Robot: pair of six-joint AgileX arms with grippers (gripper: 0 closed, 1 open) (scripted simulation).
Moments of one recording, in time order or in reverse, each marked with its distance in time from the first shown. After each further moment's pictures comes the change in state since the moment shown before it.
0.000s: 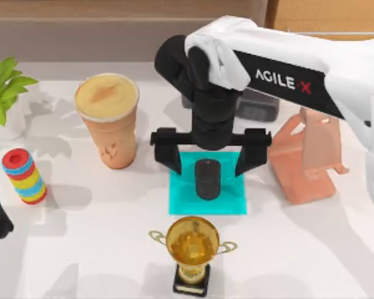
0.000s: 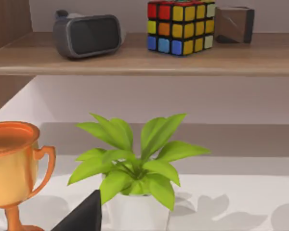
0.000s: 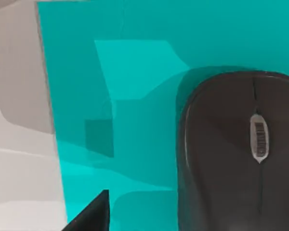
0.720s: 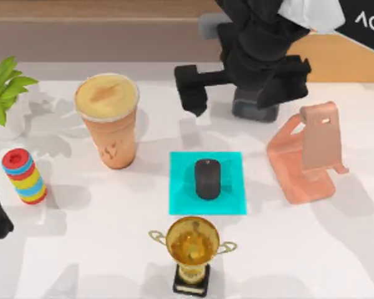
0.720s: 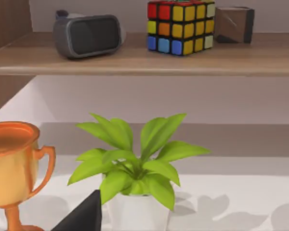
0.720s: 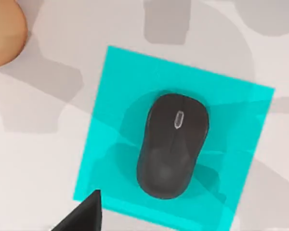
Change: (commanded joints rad) left arm 0.000 0.000 0.000 0.000 0.000 0.000; right arm -0.075 -0.336 -0.095 0.036 0.001 -0.327
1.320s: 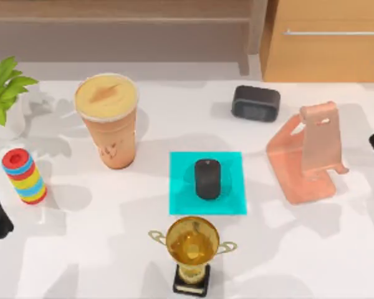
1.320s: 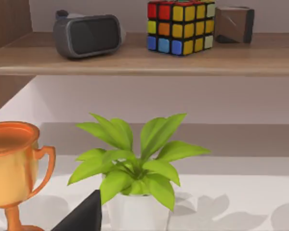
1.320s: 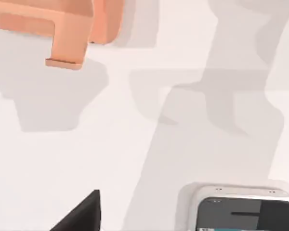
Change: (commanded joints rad) left arm 0.000 0.000 0.000 0.000 0.000 0.000; right arm -0.488 -0.562 -0.741 0.098 -0.006 -0.668
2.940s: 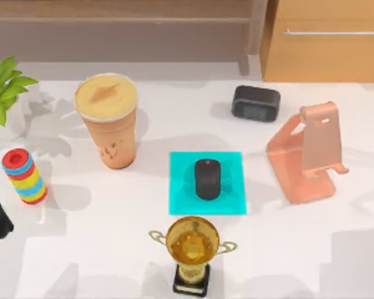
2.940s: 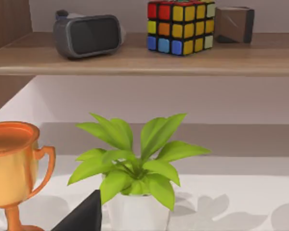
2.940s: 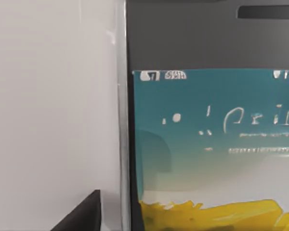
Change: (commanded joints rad) left arm 0.000 0.000 0.000 0.000 0.000 0.000; right arm -0.324 0.013 -0.571 0.398 -0.012 -0.248
